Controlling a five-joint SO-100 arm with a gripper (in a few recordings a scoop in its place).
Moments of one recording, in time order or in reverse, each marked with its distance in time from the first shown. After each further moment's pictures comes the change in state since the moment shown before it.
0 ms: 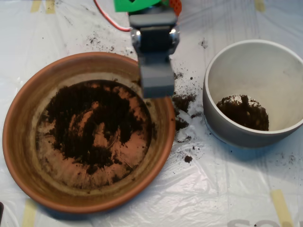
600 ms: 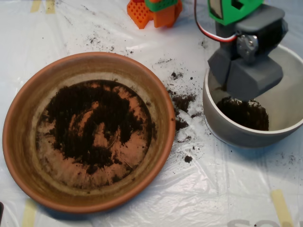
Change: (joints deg) arm -24.0 -21.9 -26.7 9.4 -1.1
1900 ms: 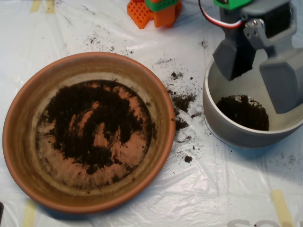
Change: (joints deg) arm 1.6 -2.7 -14.5 6.2 1.1
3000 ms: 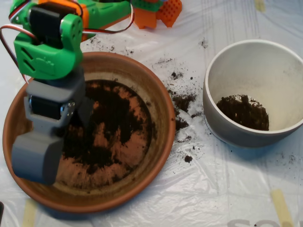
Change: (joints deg) arm 47.3 -37.0 -33.5 4.2 -1.3
